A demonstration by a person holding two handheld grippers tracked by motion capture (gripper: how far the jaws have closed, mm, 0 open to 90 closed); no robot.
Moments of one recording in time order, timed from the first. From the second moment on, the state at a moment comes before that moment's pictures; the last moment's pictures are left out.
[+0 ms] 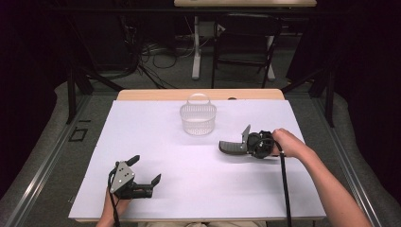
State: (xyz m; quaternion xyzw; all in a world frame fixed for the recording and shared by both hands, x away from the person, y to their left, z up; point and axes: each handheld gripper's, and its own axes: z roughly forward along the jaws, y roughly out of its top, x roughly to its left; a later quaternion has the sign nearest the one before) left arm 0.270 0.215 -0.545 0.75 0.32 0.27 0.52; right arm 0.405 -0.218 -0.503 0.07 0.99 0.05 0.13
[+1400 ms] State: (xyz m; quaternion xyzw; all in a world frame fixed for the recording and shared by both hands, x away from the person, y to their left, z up) left arm 0.270 0.216 -0.545 0.75 0.33 0.27 0.51; right arm 0.376 -0.247 -0.478 0.15 0.94 0.26 0.17
